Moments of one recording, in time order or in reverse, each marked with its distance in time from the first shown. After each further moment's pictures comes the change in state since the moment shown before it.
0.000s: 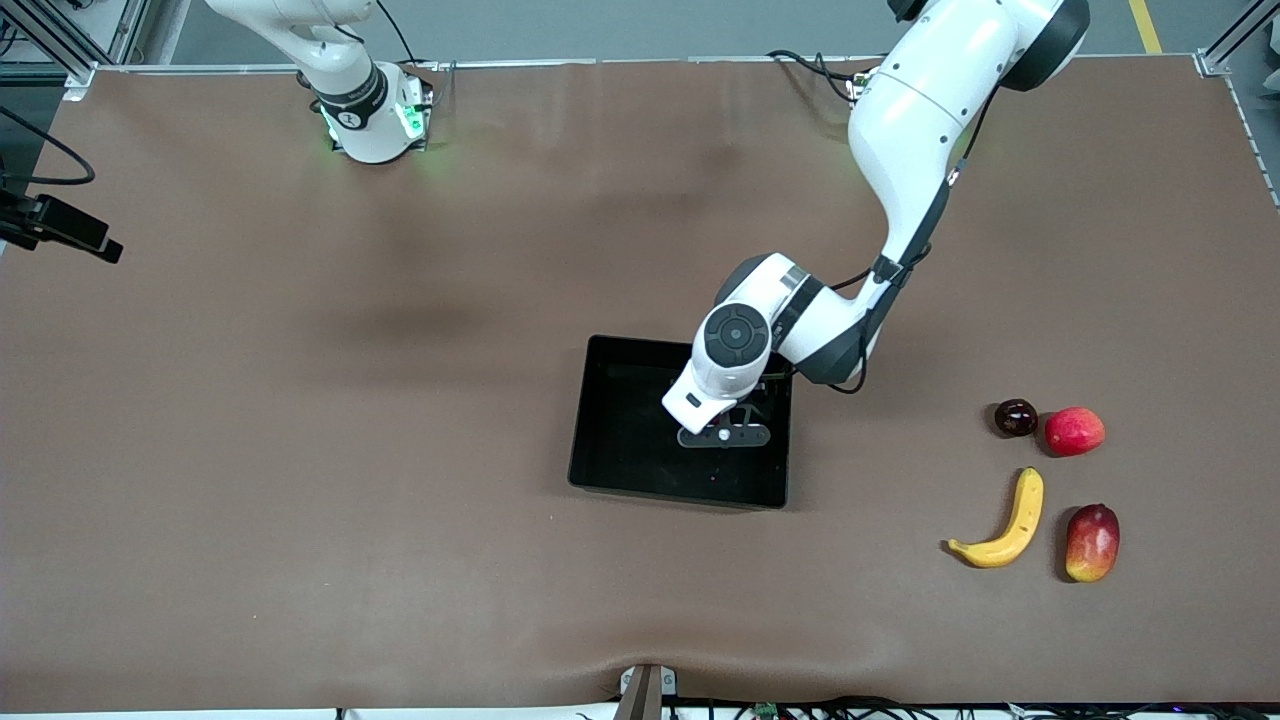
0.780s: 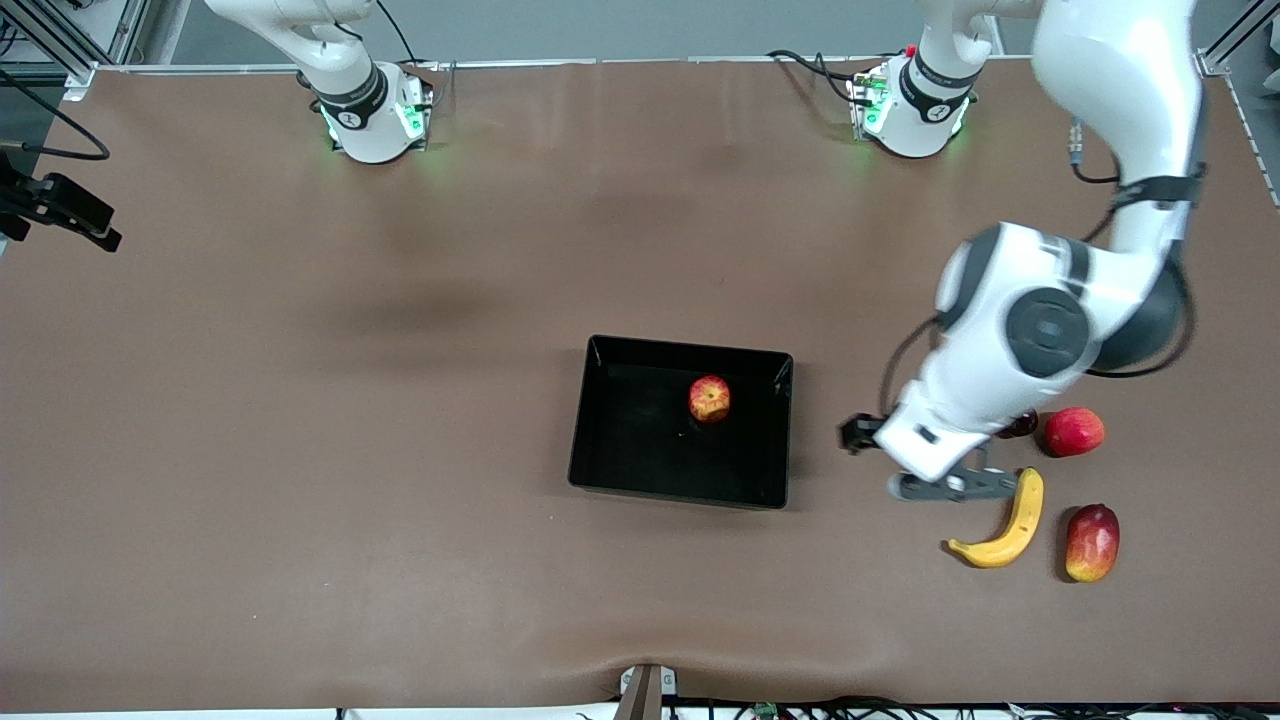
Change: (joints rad) left arm 0.350 -0.252 0.008 0.024 -0.035 -0.185 0.414; right arm 0.038 -0.066 0.009 -0.051 -0.082 0.063 -0.013
